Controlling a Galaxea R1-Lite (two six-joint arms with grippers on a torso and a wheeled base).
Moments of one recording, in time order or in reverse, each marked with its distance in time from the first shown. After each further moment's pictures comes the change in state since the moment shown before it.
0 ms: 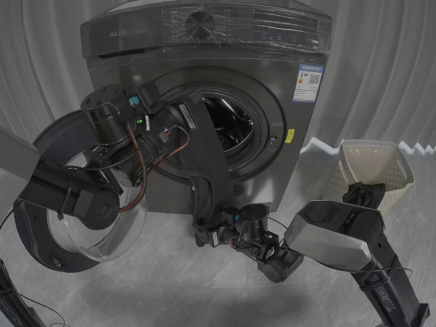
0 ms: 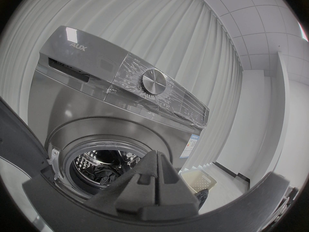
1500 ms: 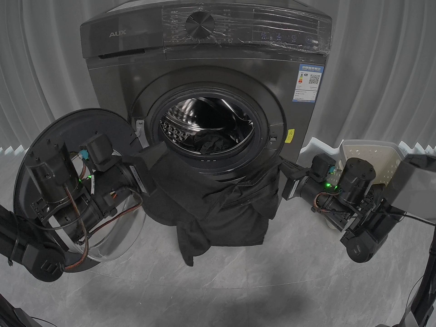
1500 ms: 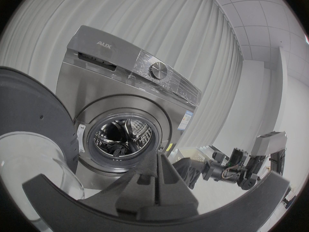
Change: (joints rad) left arm 0.052 -0.264 0.515 -0.083 -0.100 0.001; right arm -0.230 -0.542 0.572 -0.347 0.080 0.069
